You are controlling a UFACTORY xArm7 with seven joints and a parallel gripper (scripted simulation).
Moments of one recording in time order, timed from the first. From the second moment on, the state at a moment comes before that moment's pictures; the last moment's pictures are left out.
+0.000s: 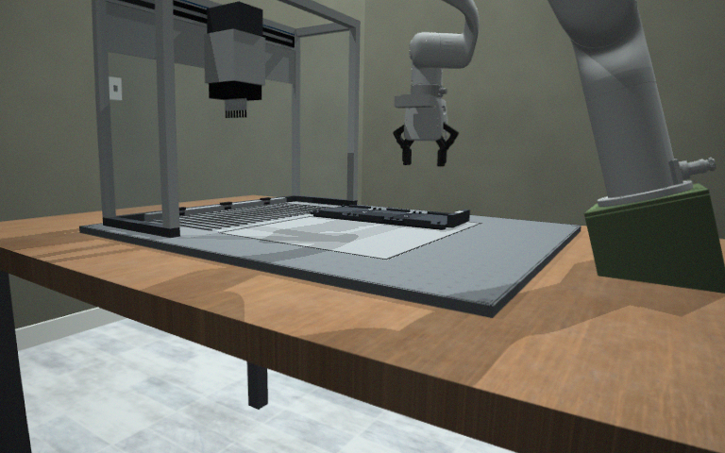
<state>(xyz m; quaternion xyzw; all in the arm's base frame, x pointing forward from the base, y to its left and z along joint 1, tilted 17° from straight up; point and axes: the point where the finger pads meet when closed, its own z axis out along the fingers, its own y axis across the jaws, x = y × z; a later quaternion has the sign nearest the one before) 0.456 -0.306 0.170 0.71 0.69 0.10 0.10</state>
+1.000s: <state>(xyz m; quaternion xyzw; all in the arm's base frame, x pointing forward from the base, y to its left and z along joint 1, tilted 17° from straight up) 0.402 -0.259 0.157 0.85 0.51 0.14 0.06</state>
